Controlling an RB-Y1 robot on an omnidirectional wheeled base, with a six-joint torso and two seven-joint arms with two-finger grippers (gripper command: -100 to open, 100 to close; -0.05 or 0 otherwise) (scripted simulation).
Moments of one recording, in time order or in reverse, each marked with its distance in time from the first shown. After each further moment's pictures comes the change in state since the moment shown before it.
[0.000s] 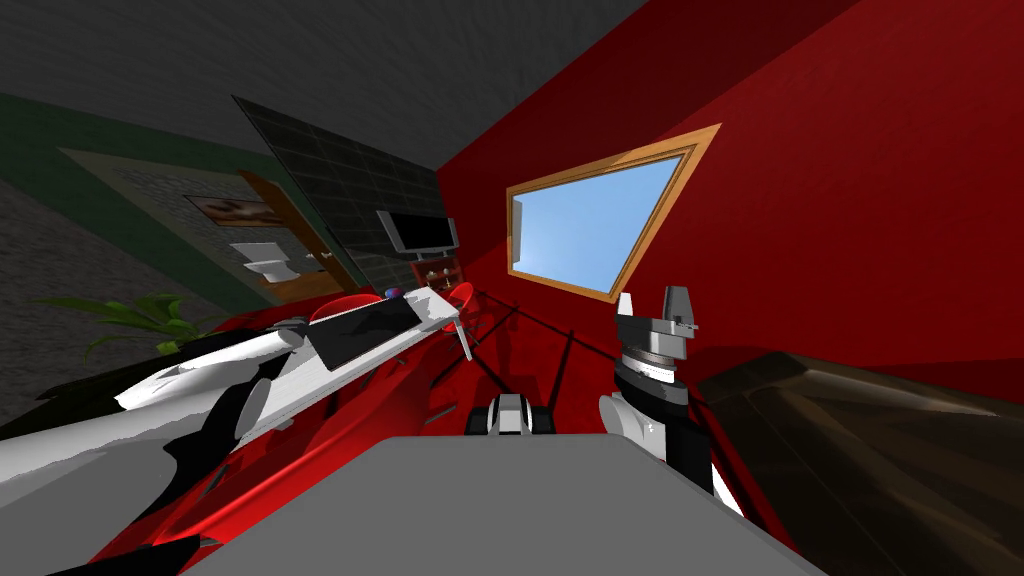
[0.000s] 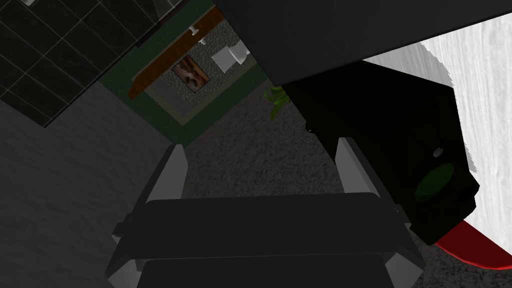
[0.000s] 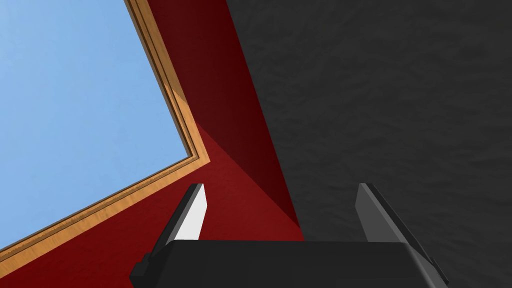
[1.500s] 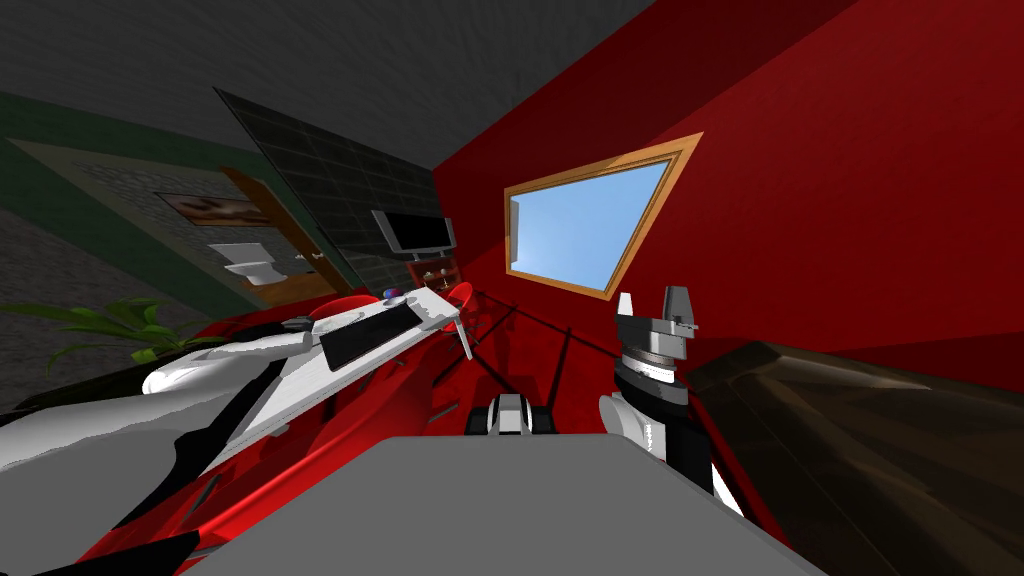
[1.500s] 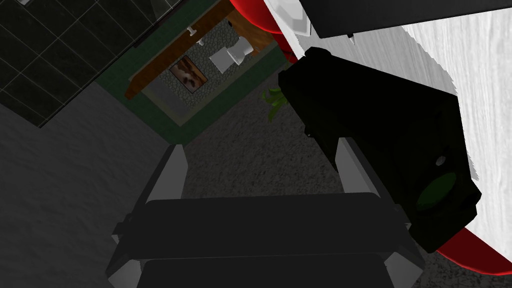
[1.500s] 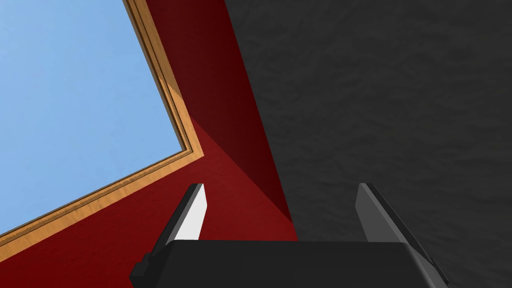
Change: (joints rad) left arm -0.051 0.032 -0.265 0.073 -0.177 -0.046 0.422; right arm 0.000 0.000 0.000 0.000 0.000 0.000 0.000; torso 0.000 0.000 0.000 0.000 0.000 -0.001
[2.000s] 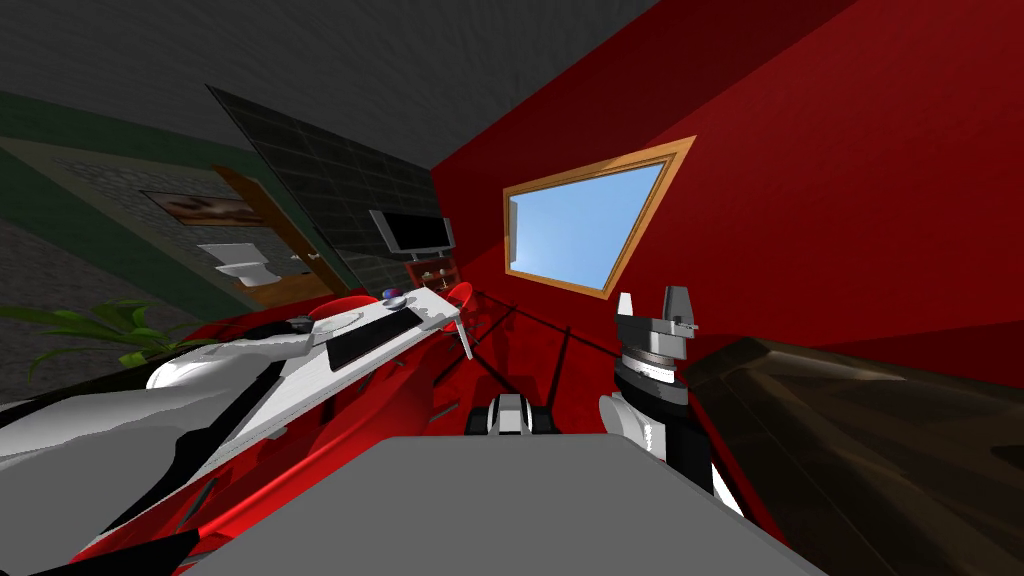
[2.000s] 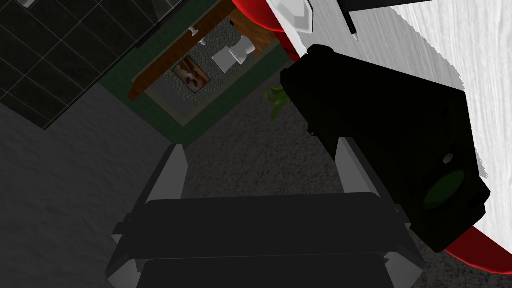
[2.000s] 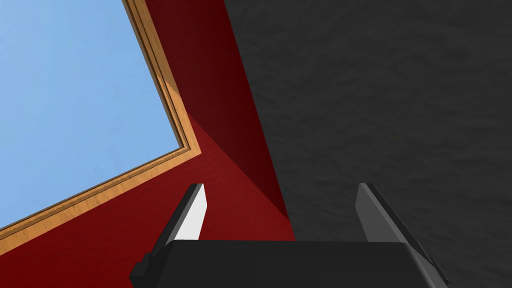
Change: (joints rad) left arm -0.019 0.013 -0.104 0.026 -0.083 -0.015 0.159; right arm 0.000 0.000 0.000 0.000 0.000 0.000 0.000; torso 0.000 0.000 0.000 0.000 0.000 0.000
